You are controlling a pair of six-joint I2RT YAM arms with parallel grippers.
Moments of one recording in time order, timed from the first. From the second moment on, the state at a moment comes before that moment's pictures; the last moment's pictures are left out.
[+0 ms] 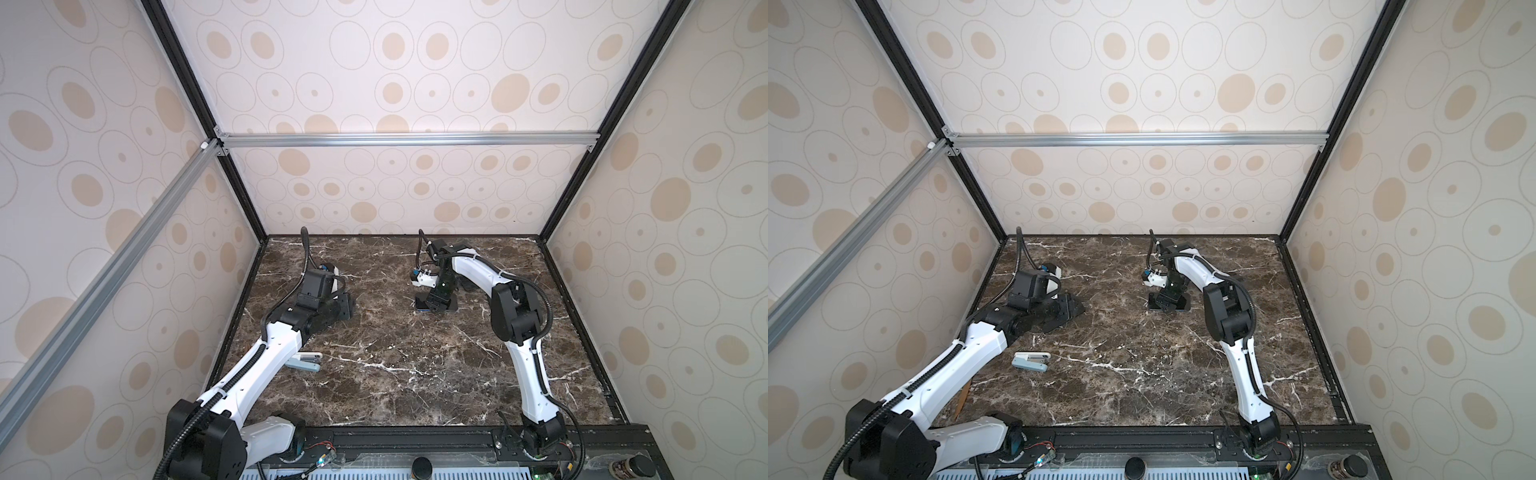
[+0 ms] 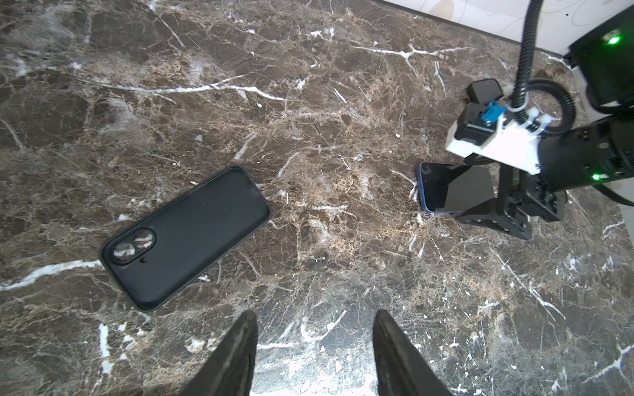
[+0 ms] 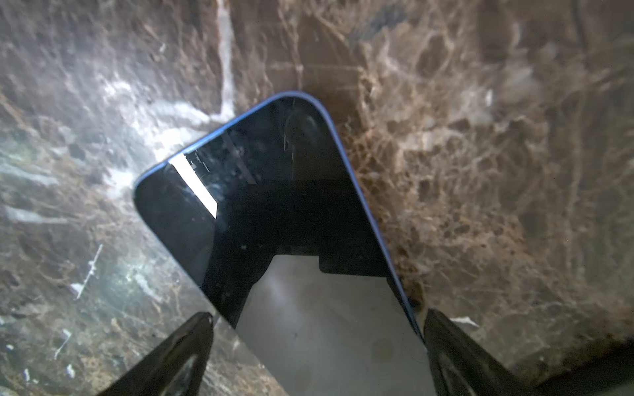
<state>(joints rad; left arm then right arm) -0.33 1.18 0.91 -0.53 0.03 -0.39 0.42 2.37 2.01 -1.15 -0.05 -0.68</state>
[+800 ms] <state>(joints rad) -0.33 1.21 0.89 -0.50 0.06 -0.39 0.52 2.22 1.76 -1.10 -0.05 -0.55</state>
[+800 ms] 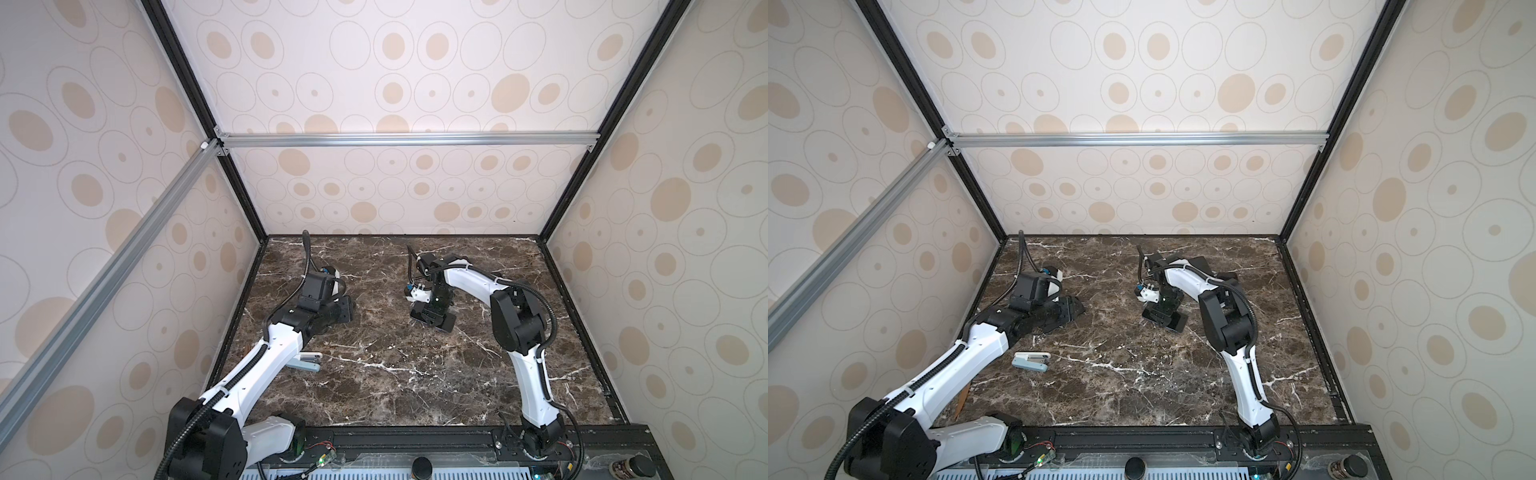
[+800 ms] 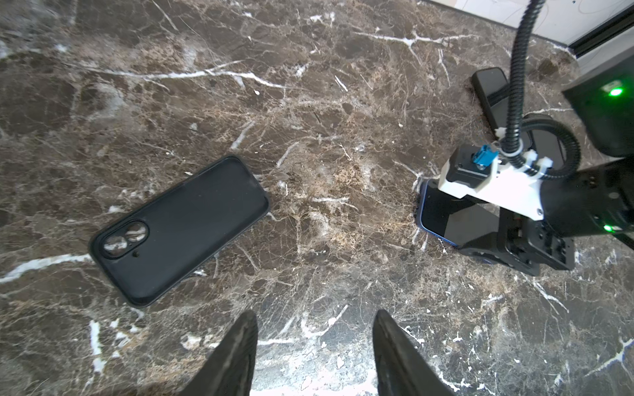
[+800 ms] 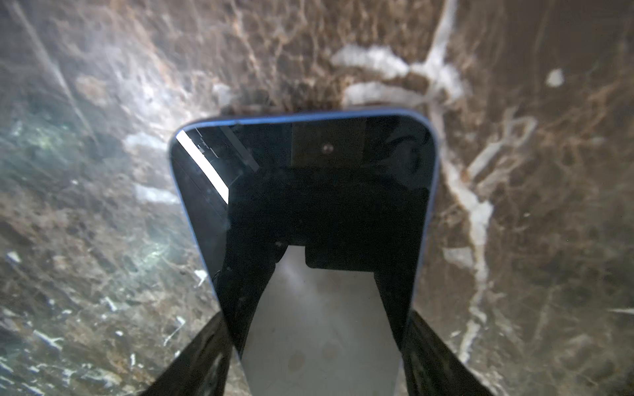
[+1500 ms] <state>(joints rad) -0.35 1.47 0.95 -0.21 0.52 -0.51 0.59 1.82 1.45 -0.75 -0.27 -0.49</state>
